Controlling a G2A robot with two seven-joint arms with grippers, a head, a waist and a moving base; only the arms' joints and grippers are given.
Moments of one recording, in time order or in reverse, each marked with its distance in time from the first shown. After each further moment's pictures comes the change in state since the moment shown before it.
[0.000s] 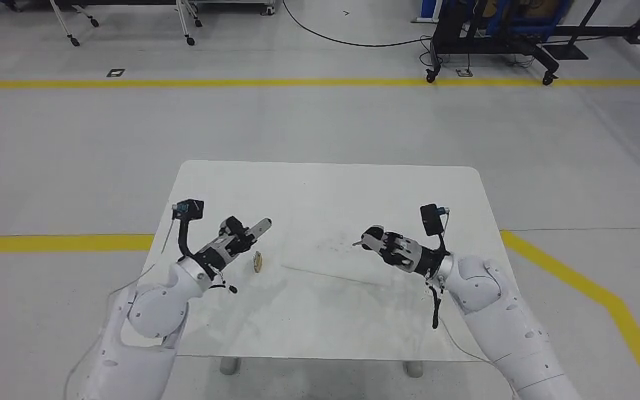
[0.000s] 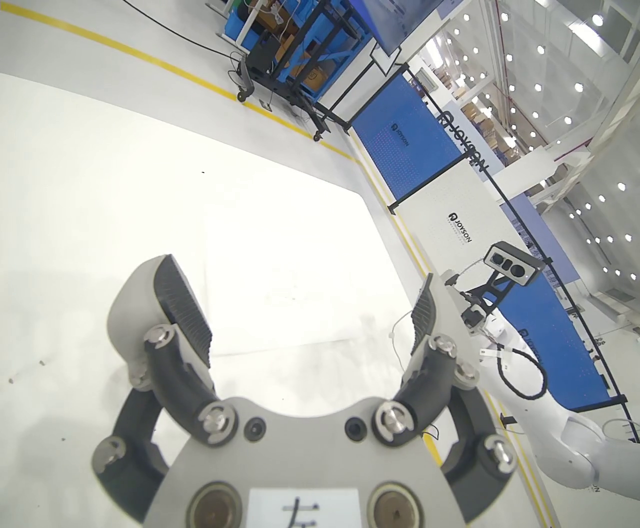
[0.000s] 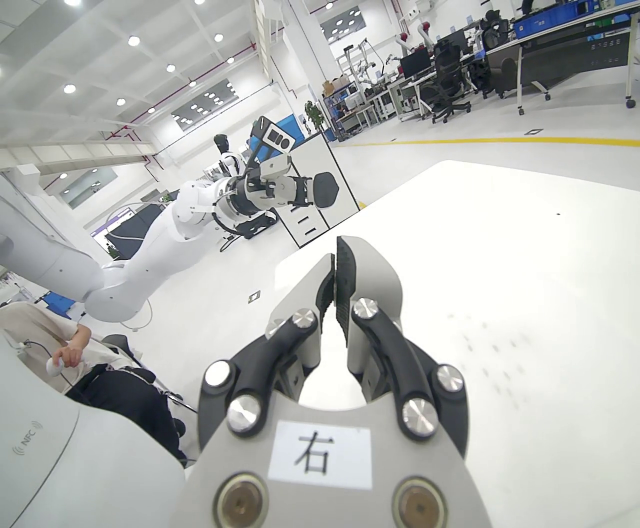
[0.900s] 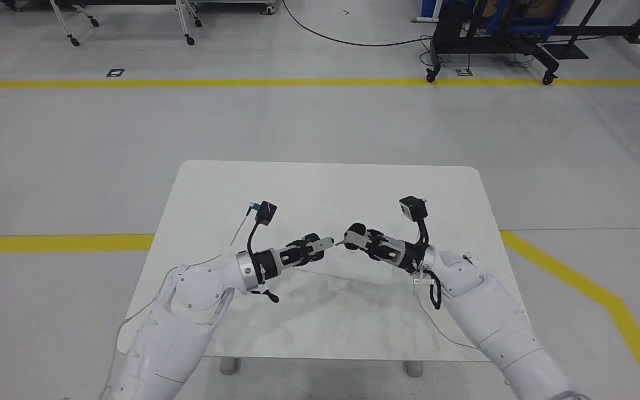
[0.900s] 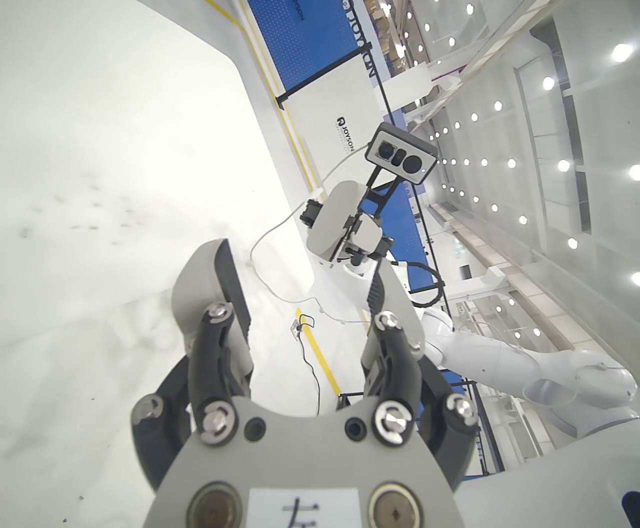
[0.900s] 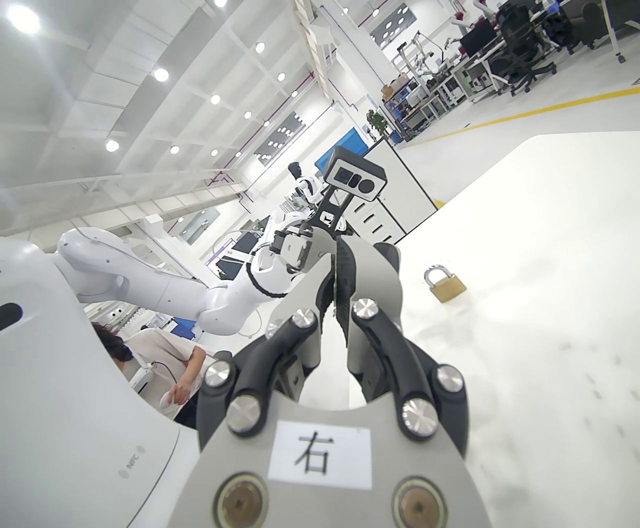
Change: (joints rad) left arm -0.233 -0.020 0.274 0.212 -0.382 -0.021 -0.233; right arm 0.161 -0.009 -0.210 0.153 0.535 0.018 0.288
